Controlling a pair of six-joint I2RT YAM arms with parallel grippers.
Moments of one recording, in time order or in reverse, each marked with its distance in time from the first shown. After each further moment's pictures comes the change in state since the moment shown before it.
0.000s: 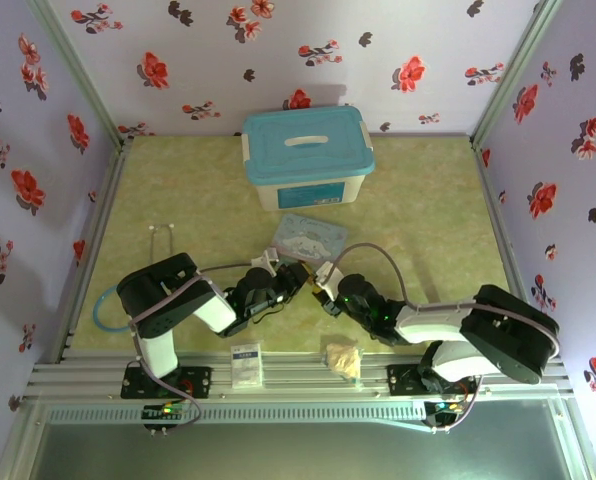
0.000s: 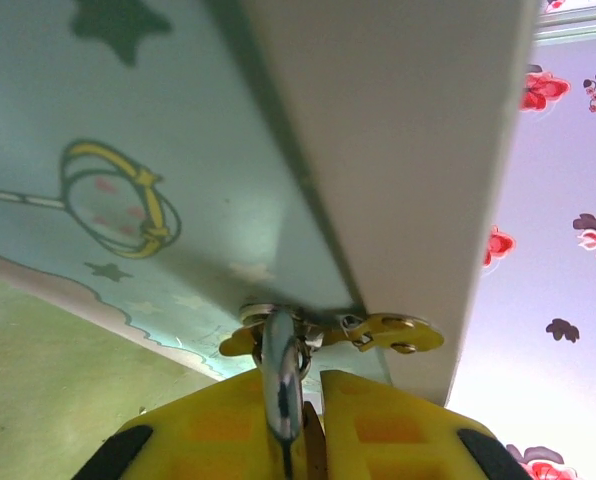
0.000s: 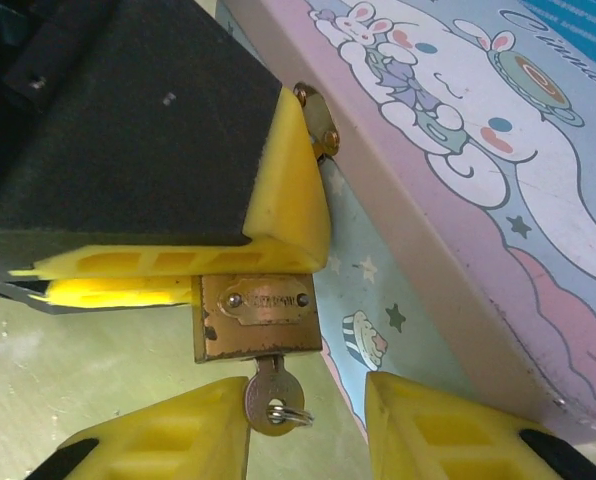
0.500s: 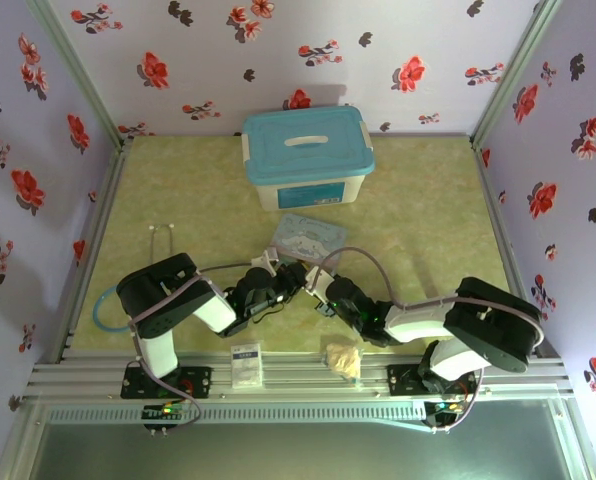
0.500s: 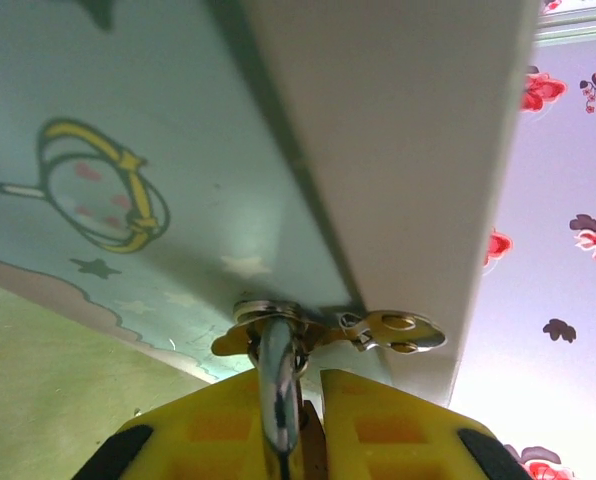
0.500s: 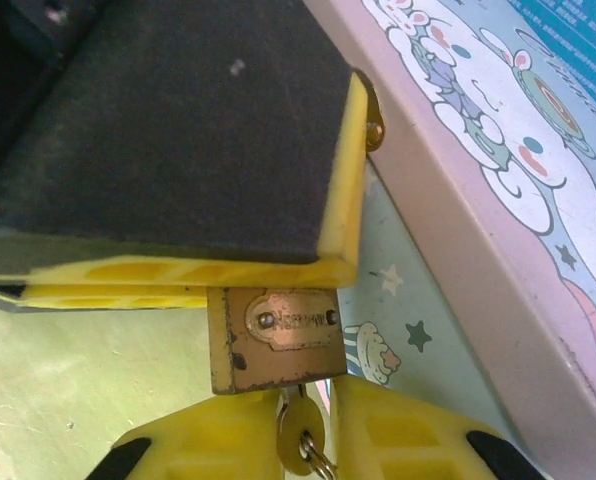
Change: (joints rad) left arm 0.000 -0.002 0.001 0.000 -0.001 -0.003; right arm 0.070 0.093 0.043 0.013 0.150 -0.101
